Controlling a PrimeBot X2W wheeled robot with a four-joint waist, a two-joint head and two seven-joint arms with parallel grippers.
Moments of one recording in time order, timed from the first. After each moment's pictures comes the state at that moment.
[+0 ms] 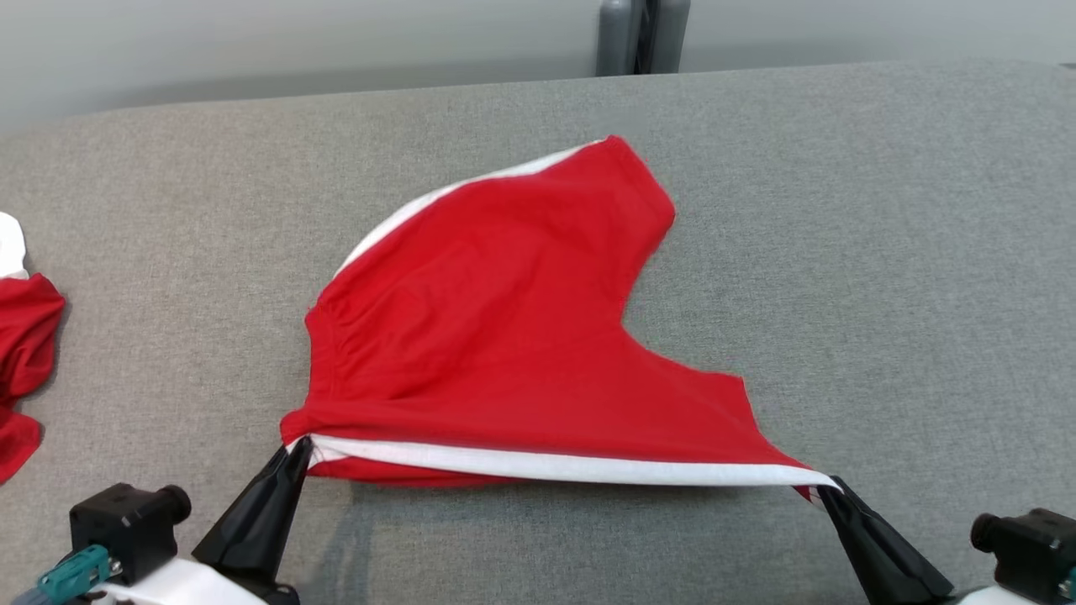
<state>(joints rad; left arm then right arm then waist) 0.03 0.71 -0.52 -0.39 -0.86 0.37 -0.02 0.27 -0.08 0.08 -0.38 0.43 0.13 0.30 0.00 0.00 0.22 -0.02</state>
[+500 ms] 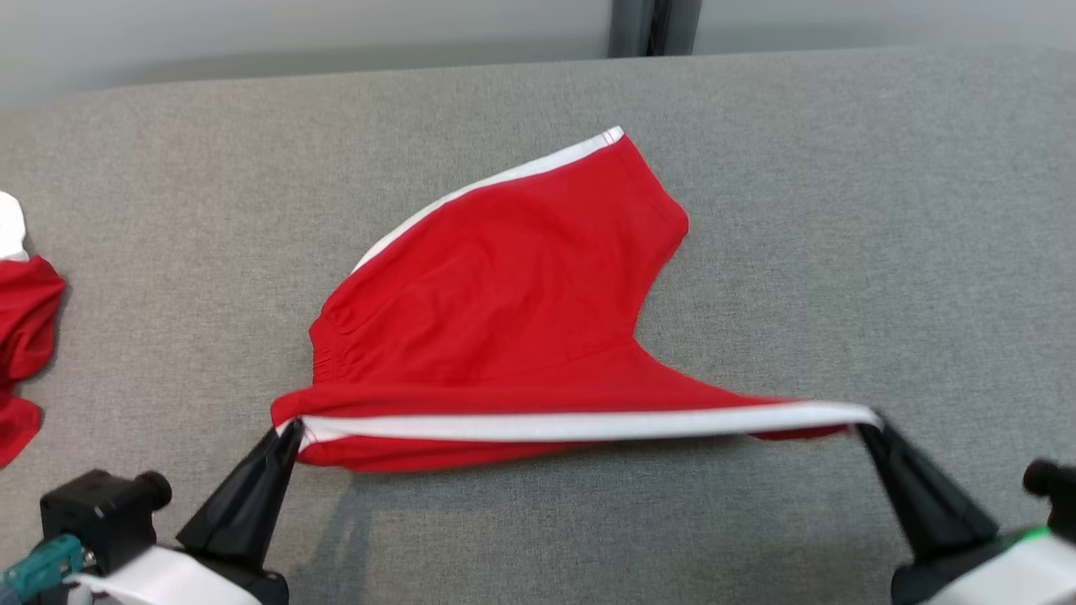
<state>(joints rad) 0.06 0.77 -0.49 -0.50 -0.87 0.41 0.02 0.25 -0.05 0.00 -0.54 0.40 0.13 0.42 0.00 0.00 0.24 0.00</state>
